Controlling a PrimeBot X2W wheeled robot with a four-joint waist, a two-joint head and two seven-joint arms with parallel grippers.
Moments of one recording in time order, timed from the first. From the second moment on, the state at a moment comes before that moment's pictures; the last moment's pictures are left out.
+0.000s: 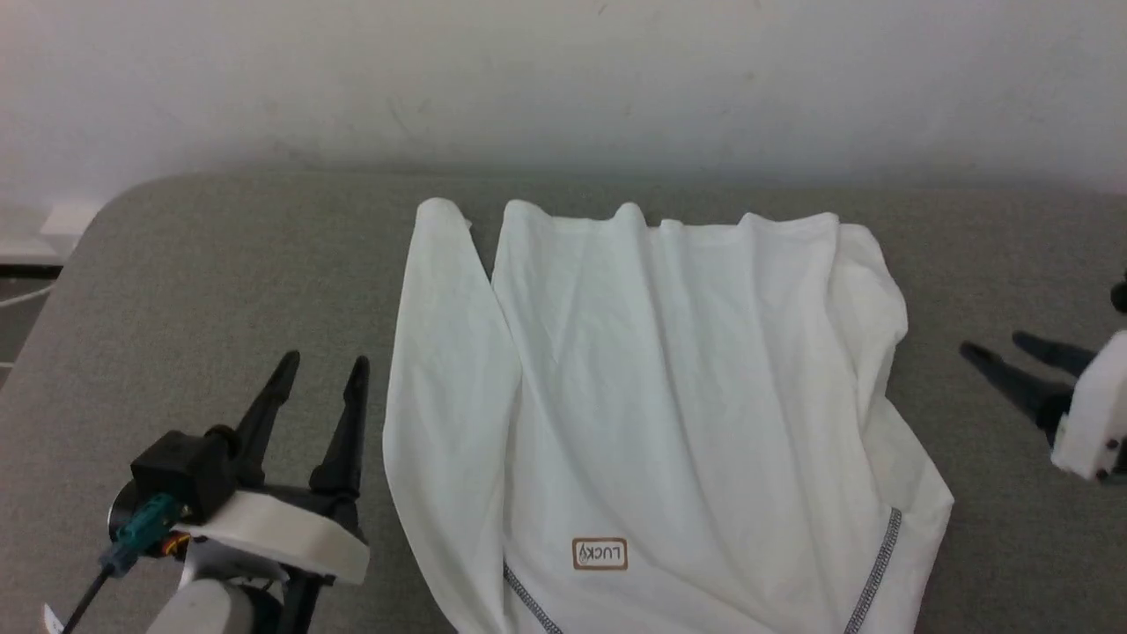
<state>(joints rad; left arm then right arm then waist) -0.06 0.45 -0.31 -0.07 -0.58 0.09 -0.14 -0.33 -0.79 0.39 0.19 1.03 0.13 0.42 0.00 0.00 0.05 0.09</state>
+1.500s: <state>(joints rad) -0.10 0.10 -0.11 0.04 -0.29 -0.04 -0.26 -0.75 -0.59 -0.19 1.03 0.25 0.13 0.28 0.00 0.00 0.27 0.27</state>
